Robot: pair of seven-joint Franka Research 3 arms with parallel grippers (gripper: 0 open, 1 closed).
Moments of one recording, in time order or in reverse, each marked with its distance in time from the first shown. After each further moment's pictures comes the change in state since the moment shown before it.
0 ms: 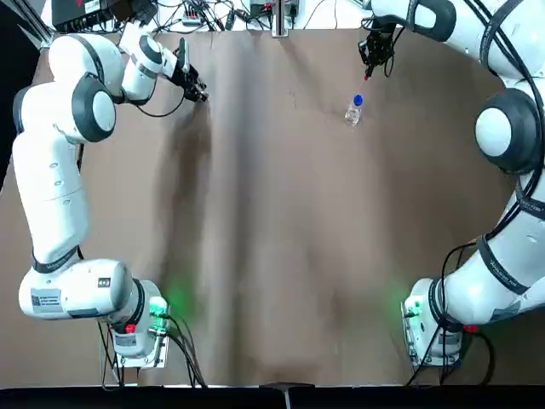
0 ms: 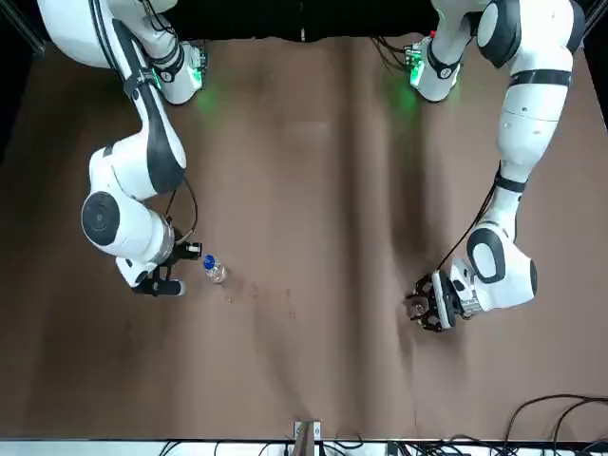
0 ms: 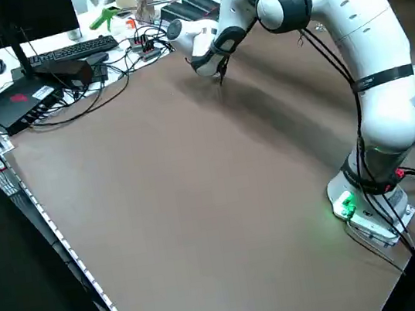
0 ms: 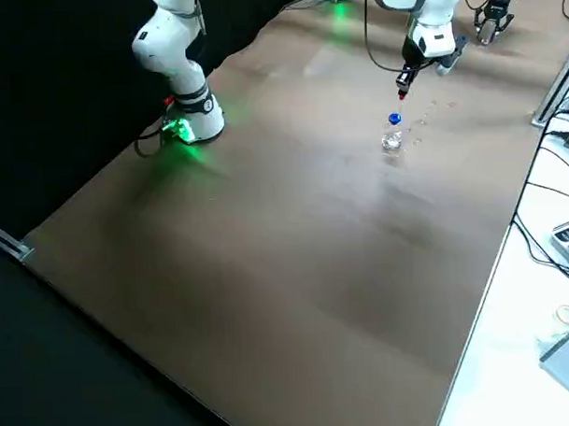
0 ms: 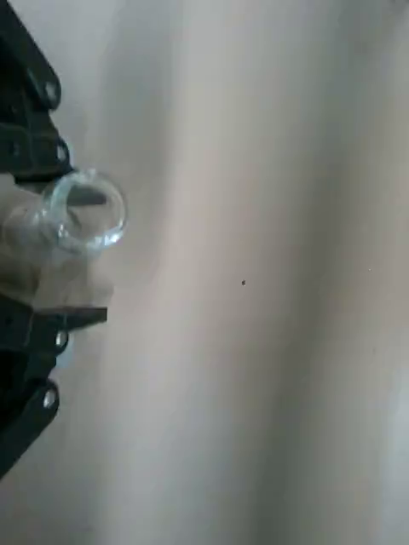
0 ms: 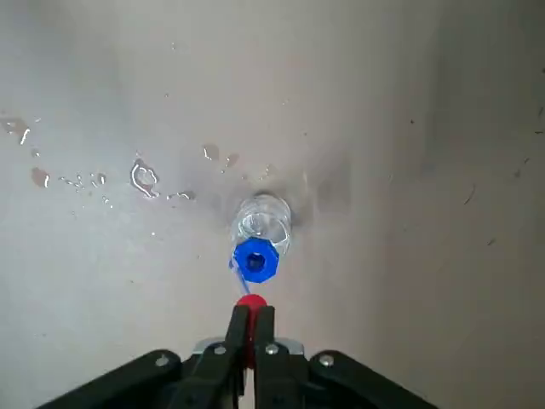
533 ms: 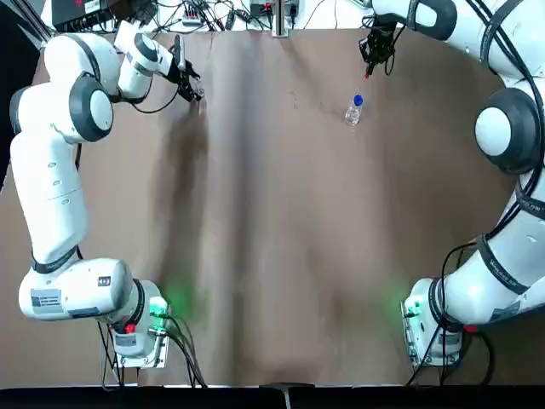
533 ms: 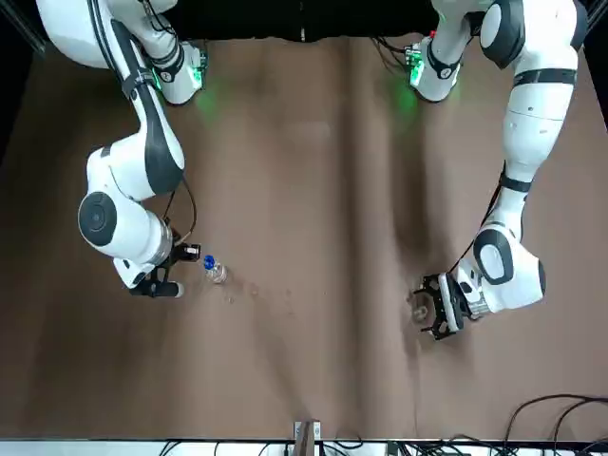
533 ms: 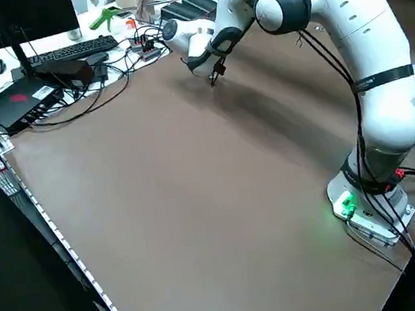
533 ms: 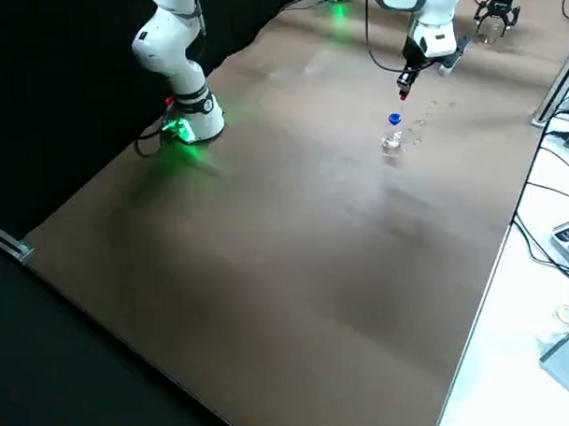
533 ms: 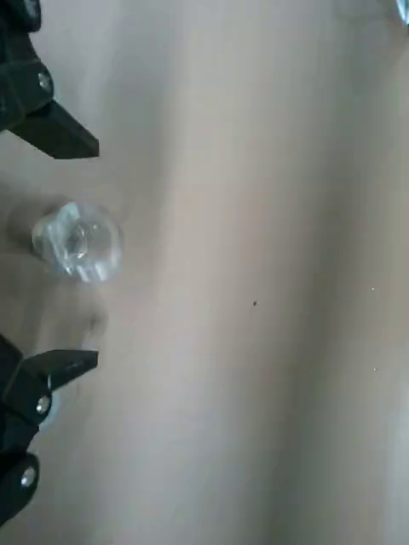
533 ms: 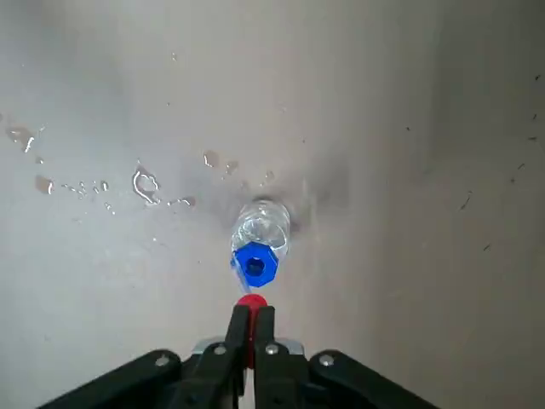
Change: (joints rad) left arm 0.023 -0.001 0.001 0.014 0.001 0.000 0.007; right arm -0.003 0.001 -0.002 0.011 -0.001 0.000 0.001
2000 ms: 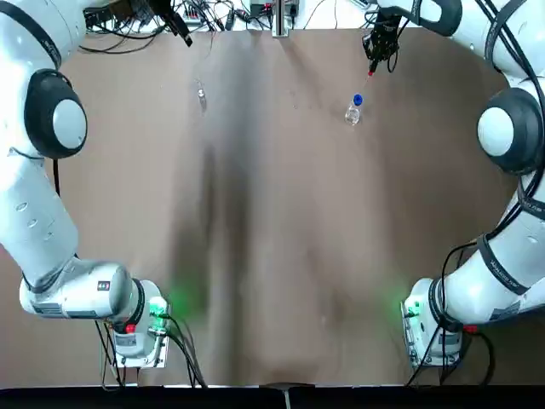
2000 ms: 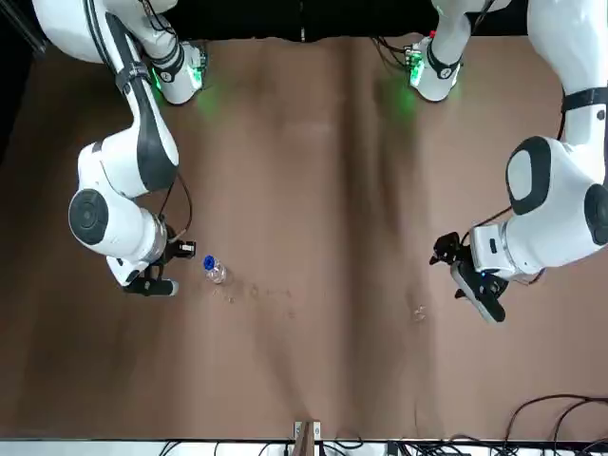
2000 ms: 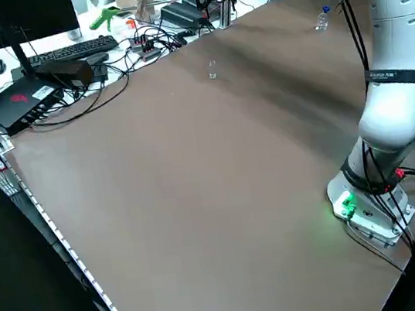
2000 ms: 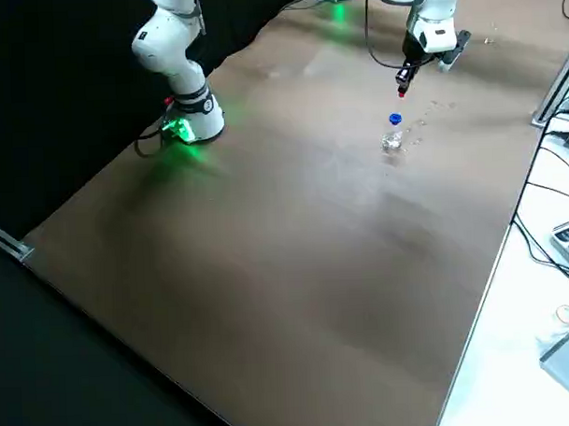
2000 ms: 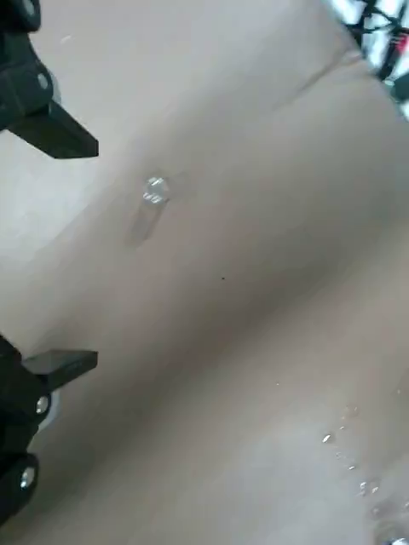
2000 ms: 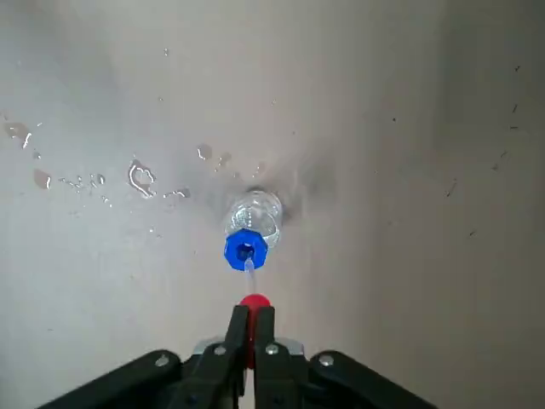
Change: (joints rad) left arm -0.086 -0.406 -0.023 0.050 0.571 -0.335 -1.326; right arm -0.008 -0.012 -0.002 0.019 0.000 -0.050 0.006
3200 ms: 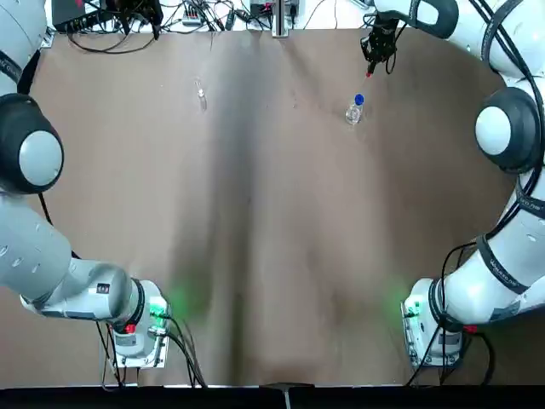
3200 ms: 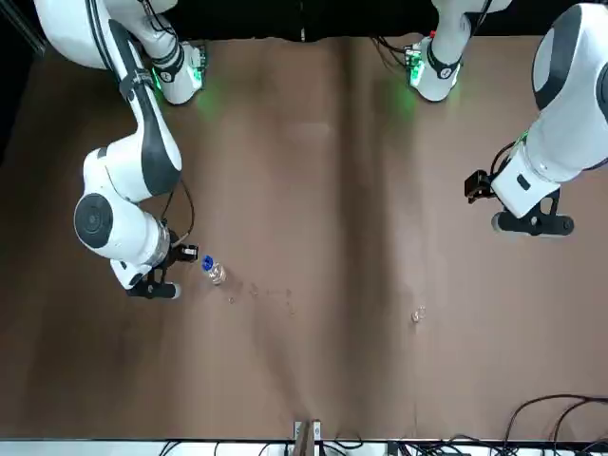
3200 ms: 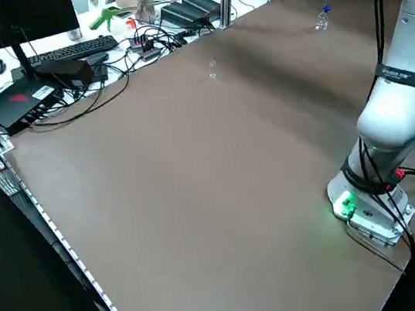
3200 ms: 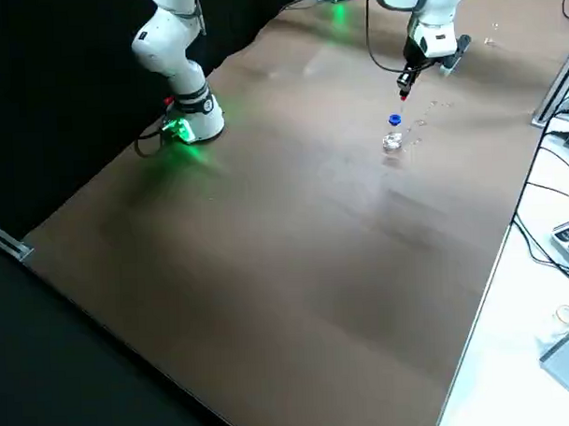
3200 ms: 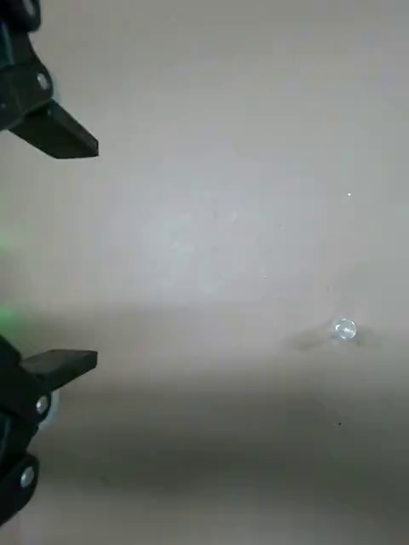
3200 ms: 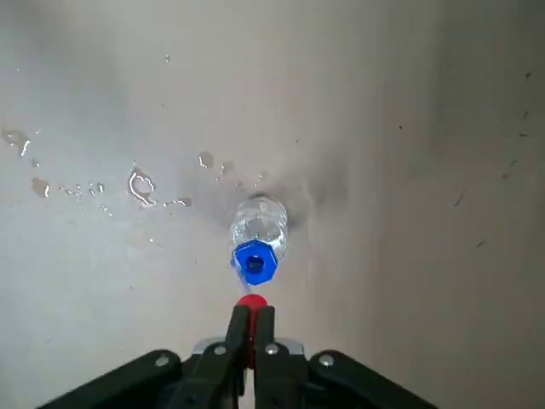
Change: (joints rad) left arm -0.045 -0.253 0.004 -0.003 0.354 -0.418 -0.744; right arm 0.002 0.015 0.001 -0.005 0.000 0.034 0.000
